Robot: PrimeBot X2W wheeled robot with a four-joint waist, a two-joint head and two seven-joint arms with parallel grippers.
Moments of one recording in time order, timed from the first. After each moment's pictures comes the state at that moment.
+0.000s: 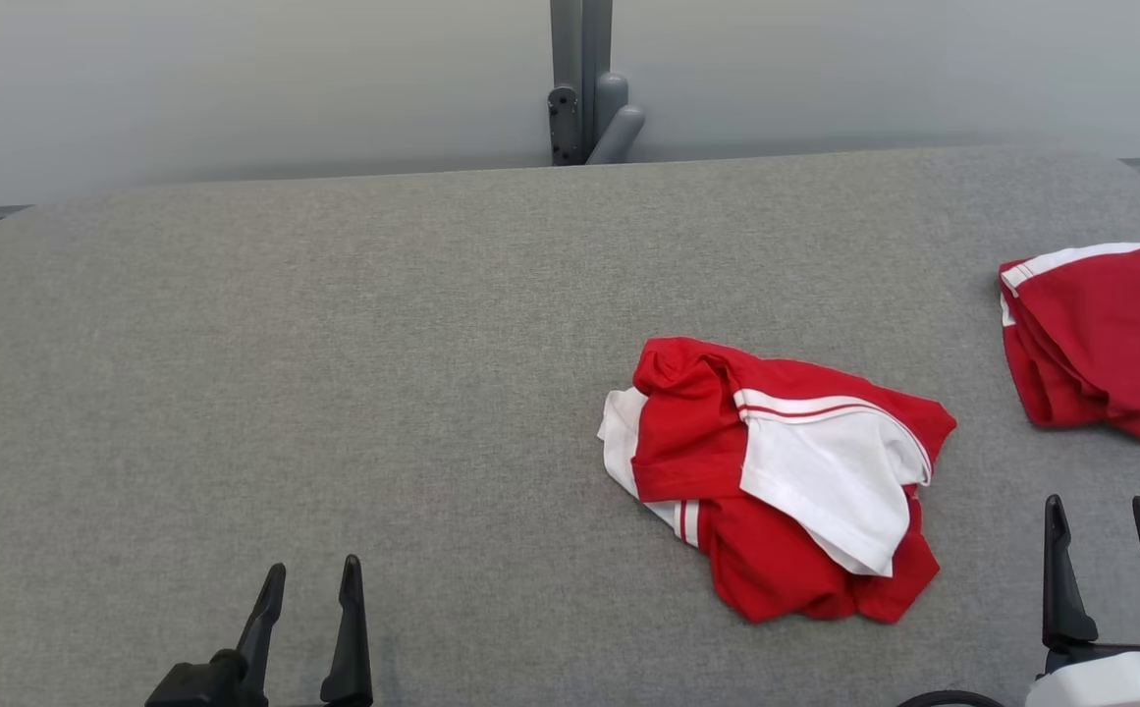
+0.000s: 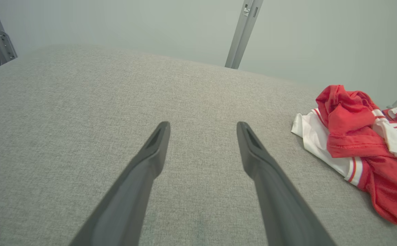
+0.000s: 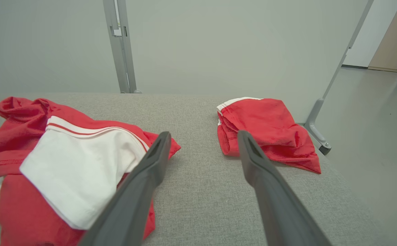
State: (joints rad) left arm 0.13 0.15 -0.24 0.12 -0.42 0.06 -0.26; right arm 0.16 -0.05 -0.25 0.02 0.02 0.13 -0.26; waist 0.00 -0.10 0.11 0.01
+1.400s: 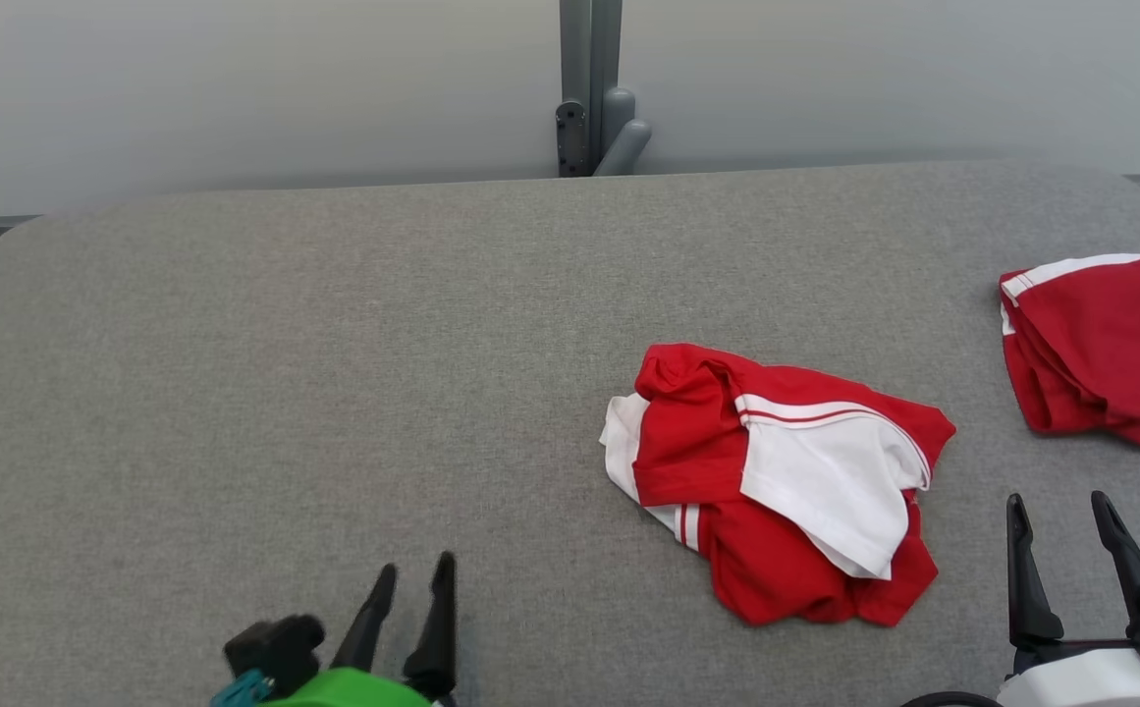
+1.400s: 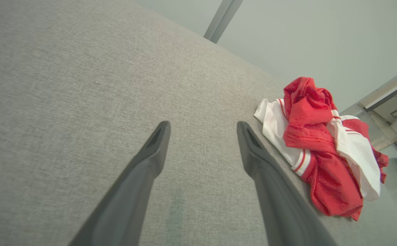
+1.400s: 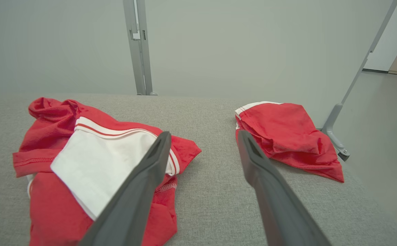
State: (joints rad) left arm 0.03 0.05 -0.30 0.30 -0.64 -0.09 -0.19; right arm 0.16 -0.05 -0.19 0.03 0.02 0.13 -0.26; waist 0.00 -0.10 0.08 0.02
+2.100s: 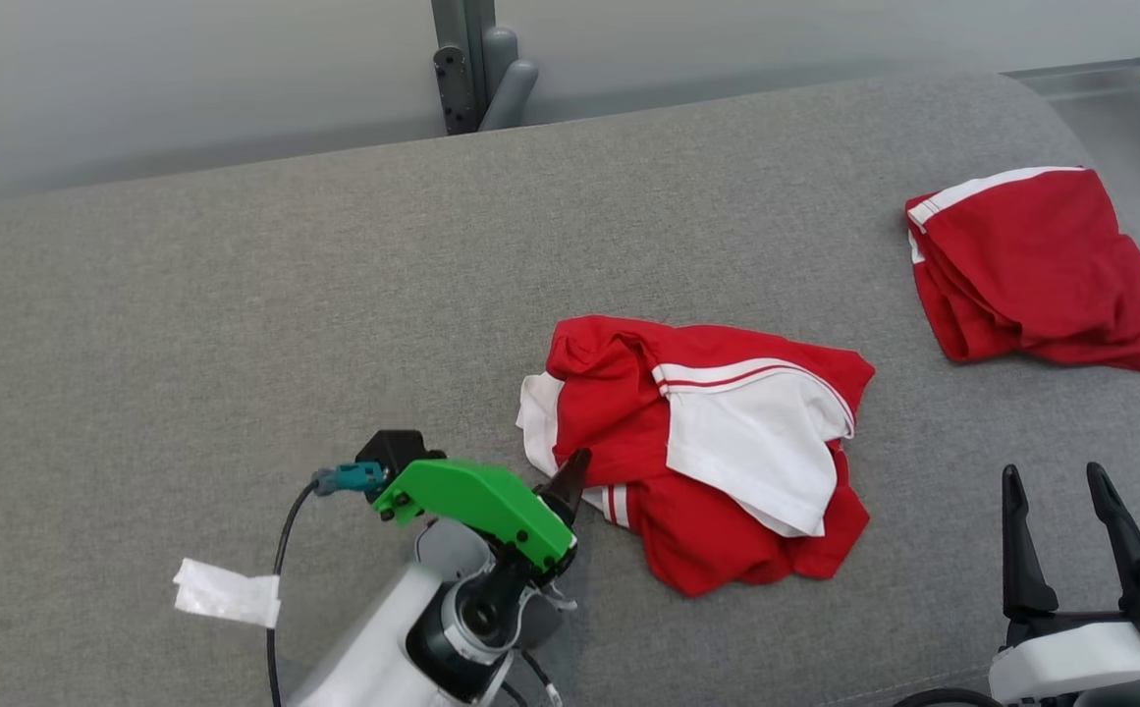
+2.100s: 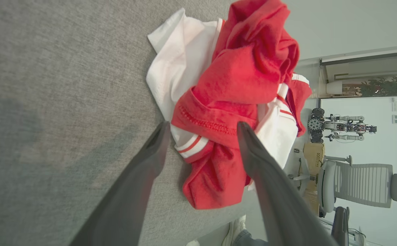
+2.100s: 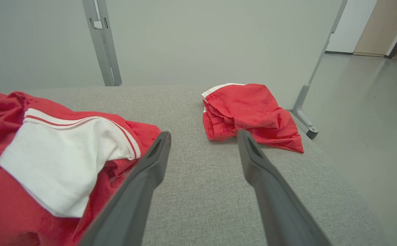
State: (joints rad) left arm -0.39 0.05 -0.67 0.37 -1.43 0.34 0.09; right arm 0.12 -0.05 -0.18 0.03 0.03 0.13 -0.26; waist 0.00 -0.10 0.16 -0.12
